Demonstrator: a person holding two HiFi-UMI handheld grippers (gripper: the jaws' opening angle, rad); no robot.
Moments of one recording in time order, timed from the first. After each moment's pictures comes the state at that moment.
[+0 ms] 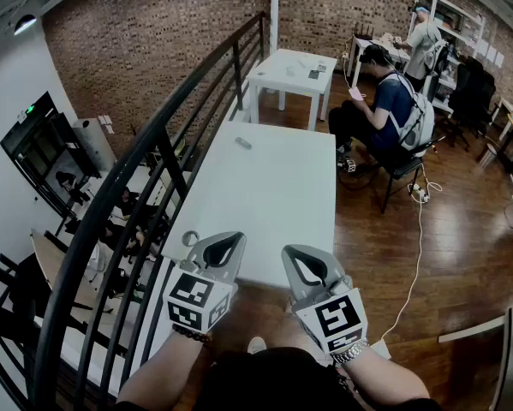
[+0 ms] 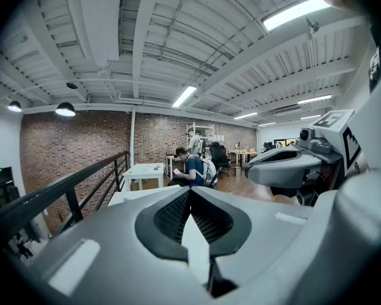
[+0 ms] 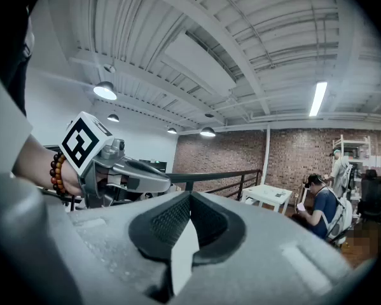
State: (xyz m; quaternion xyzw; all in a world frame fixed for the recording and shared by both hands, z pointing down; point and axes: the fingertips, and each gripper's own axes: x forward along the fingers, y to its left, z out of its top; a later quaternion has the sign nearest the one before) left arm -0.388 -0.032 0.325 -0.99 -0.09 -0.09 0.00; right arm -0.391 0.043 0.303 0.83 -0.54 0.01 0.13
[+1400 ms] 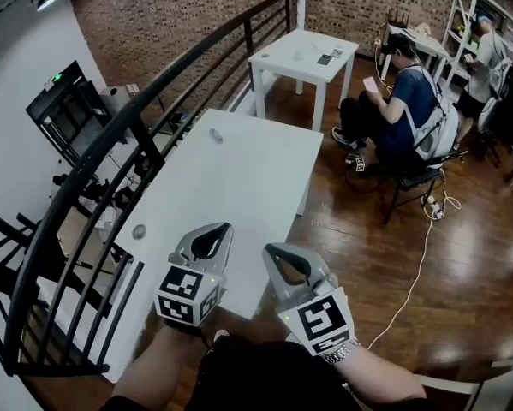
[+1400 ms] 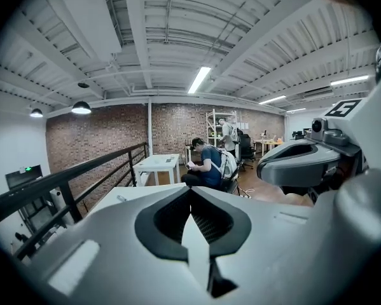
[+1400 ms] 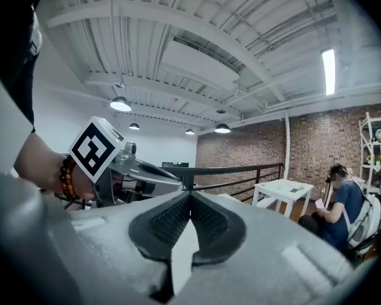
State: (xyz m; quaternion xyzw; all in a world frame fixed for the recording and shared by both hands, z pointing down) left arm -0.175 0.083 0.346 -0.99 0.04 -0.15 0.00; right arm -0.181 0.159 0.322 0.76 -0.64 0.03 0.10
